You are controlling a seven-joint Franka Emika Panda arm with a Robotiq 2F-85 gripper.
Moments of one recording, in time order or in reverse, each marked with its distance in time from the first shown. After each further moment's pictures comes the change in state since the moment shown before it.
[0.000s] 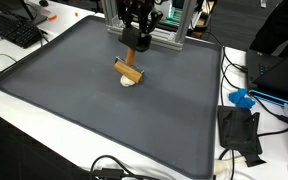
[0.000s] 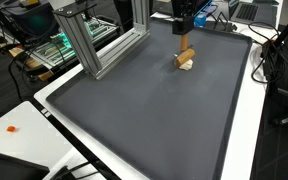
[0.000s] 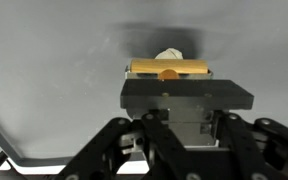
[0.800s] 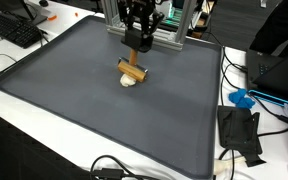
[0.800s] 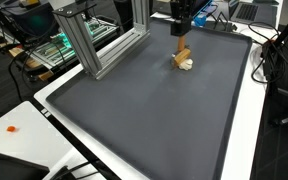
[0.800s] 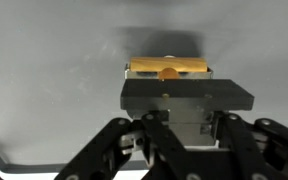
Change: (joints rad) arm 0.004 0.001 -0.006 -0.014 0.052 0.002 -0.092
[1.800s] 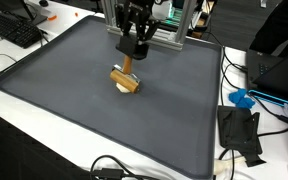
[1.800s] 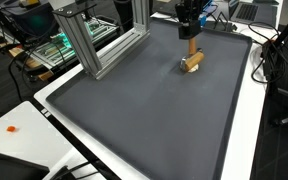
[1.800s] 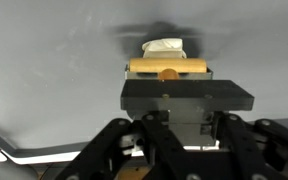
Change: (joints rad) arm 0.039 0.034 -0.057 -0.018 -0.129 0.189 0.206
